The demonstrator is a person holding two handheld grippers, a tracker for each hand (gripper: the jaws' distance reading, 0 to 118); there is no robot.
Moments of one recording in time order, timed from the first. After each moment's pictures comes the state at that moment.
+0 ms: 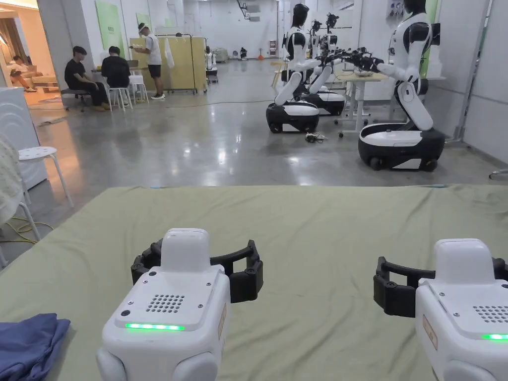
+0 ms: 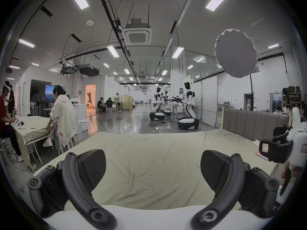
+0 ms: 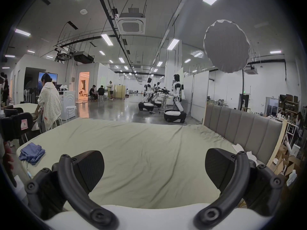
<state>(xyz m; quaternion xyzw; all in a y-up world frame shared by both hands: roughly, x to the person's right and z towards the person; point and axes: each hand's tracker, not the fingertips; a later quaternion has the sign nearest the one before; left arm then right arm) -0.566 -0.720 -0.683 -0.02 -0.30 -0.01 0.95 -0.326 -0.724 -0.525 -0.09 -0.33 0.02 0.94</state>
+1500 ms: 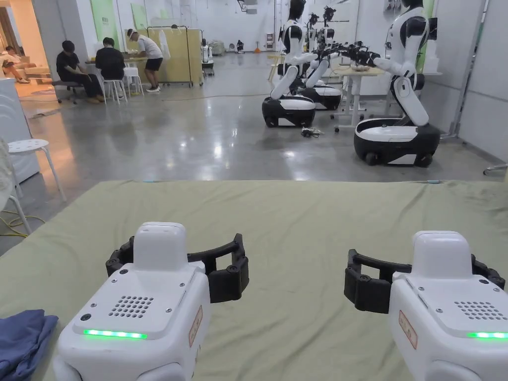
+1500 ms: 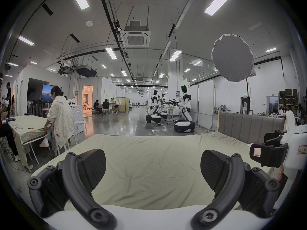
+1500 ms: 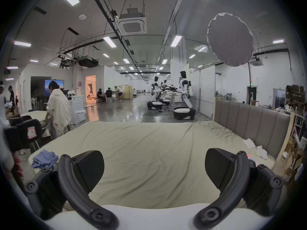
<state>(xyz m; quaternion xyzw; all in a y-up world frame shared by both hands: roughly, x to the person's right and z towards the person) -0.577 -0.709 -0.674 -0.01 -0.32 0.00 0.95 -0.339 -0.711 -0.524 -0.08 -0.27 -0.03 0.96</state>
